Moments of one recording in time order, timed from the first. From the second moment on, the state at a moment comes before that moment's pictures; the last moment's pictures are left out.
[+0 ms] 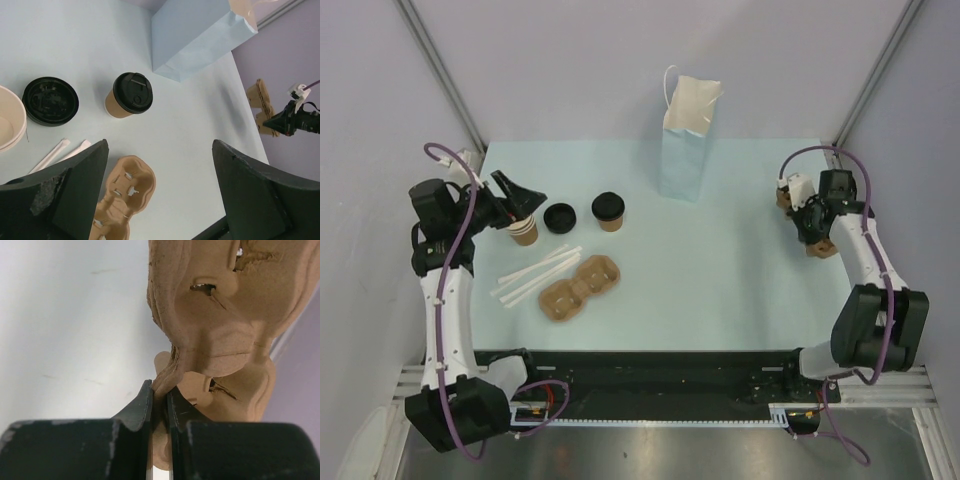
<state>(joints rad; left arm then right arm) 0.30 1.02 1.05 -0.40 0.78 -0.40 -0.10 1.41 1.11 -0.69 -0.11 -0.61</state>
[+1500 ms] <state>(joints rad) -0.25 1.65 1.77 -0.54 0.70 0.79 -0.18 1.57 1.65 -0.97 -0.44 -0.46</state>
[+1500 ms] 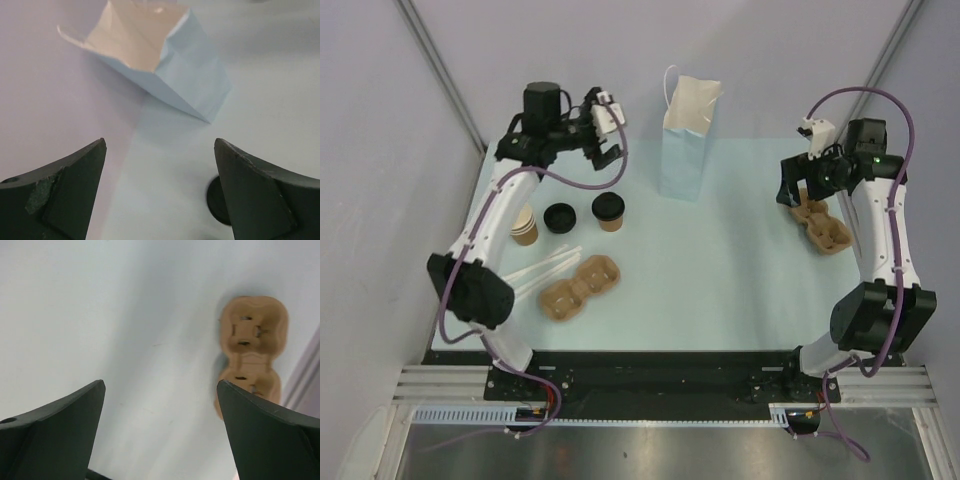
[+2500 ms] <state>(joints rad) -0.47 2.21 2.19 -0.41 0.61 1.16 -0.27 1.46 1.47 -1.07 -0.61 -0.37</state>
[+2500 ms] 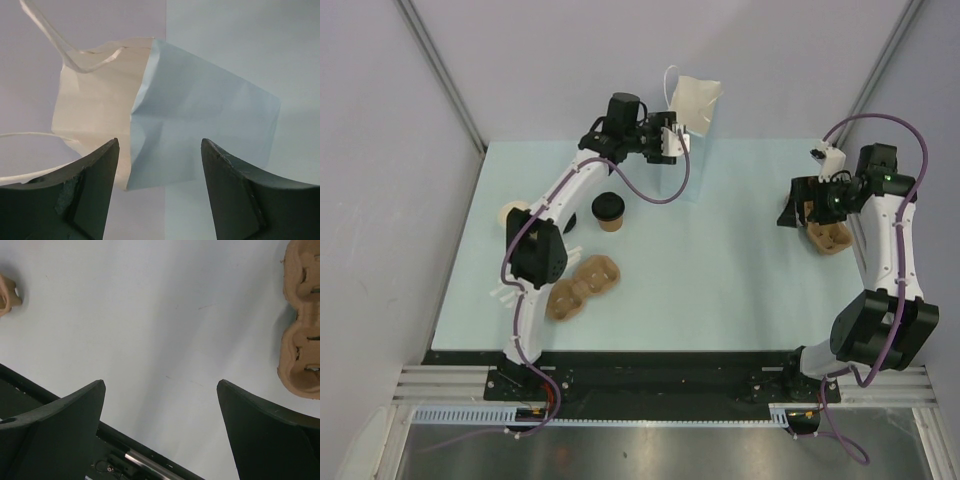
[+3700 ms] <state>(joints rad) -1.01 1.59 1.69 -0.78 0.21 0.96 -0.40 1.31 1.67 -1.32 -0.77 -0.44</state>
